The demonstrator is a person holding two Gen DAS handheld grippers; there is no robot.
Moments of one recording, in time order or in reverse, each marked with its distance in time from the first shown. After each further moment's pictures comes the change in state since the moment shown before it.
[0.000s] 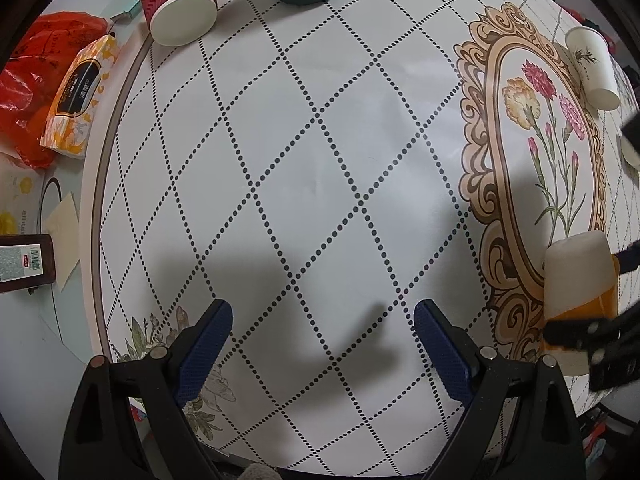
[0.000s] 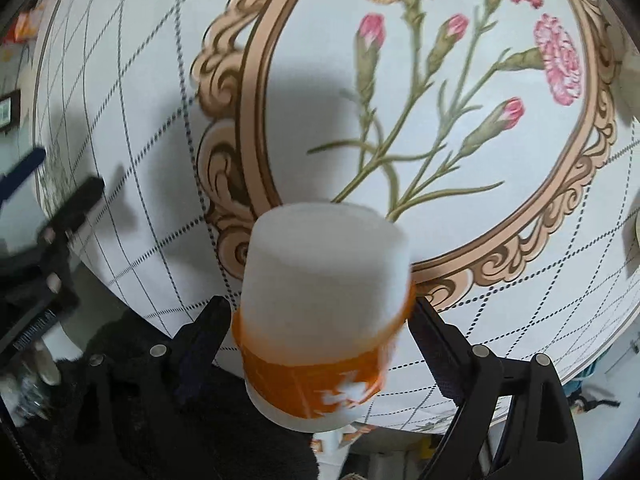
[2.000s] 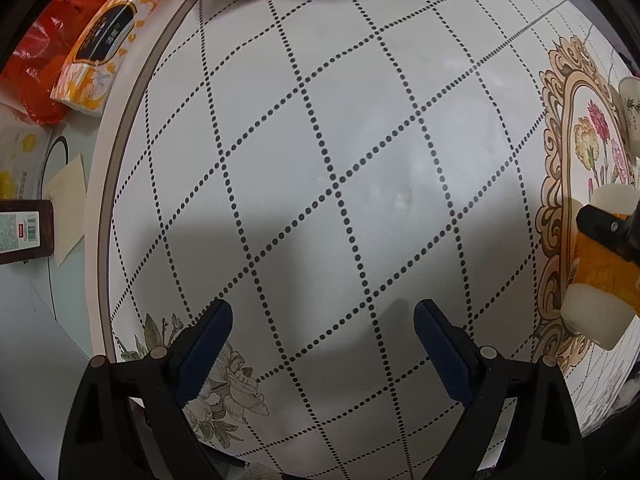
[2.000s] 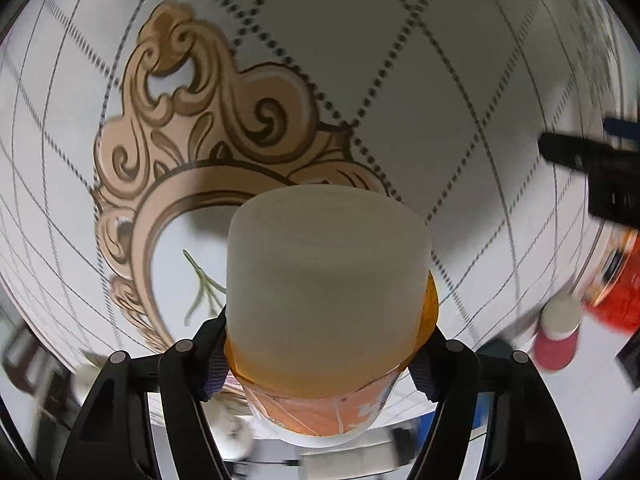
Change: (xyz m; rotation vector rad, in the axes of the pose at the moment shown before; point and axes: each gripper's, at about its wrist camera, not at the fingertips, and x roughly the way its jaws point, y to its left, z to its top) left arm 0.024 0.058 0.016 -0.137 0.072 0.021; right arm 0.121 0.132 -0.136 -2.186 0.156 -1.358
